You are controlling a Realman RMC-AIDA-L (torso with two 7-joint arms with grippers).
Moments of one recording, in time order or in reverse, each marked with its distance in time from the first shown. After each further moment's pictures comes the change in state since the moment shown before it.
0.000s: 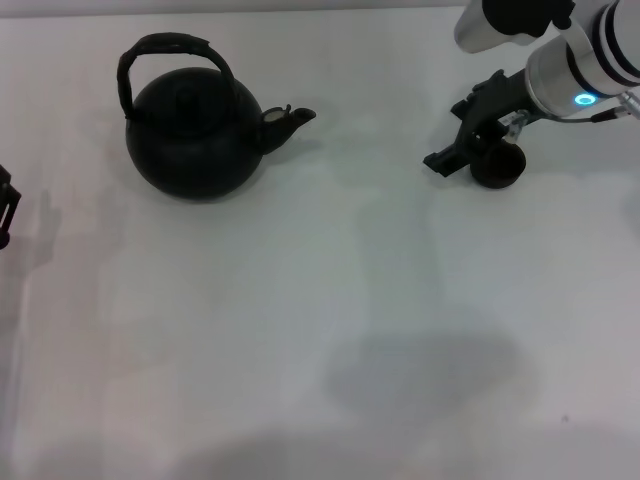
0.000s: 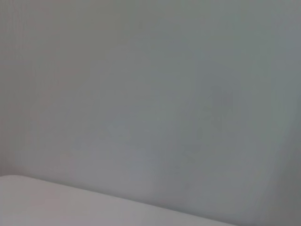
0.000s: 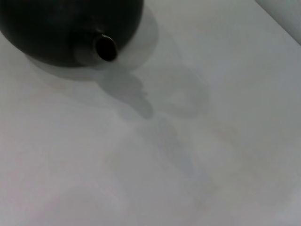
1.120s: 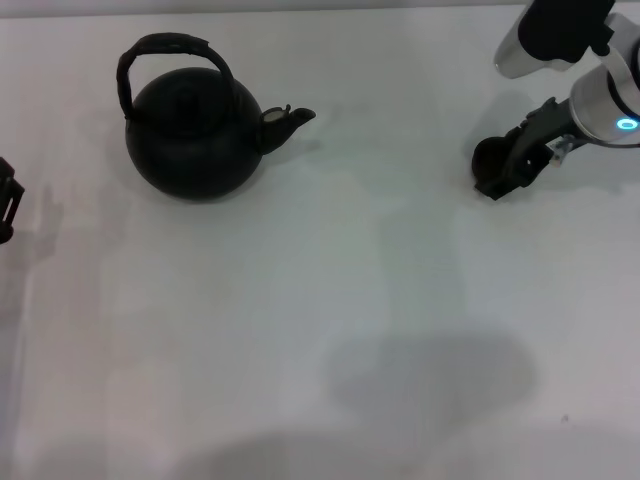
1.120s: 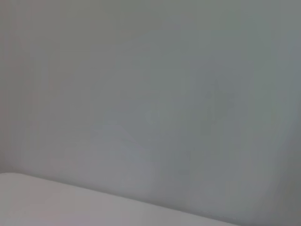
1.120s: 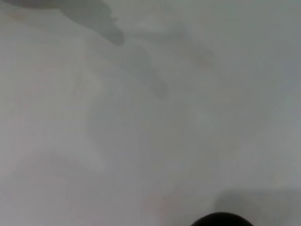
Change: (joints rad) left arm -0.017 0.000 -0.002 0.000 -0.012 -0.020 -0.001; right arm -0.056 -0.011 0.014 -0.016 -0.116 0.037 0.079
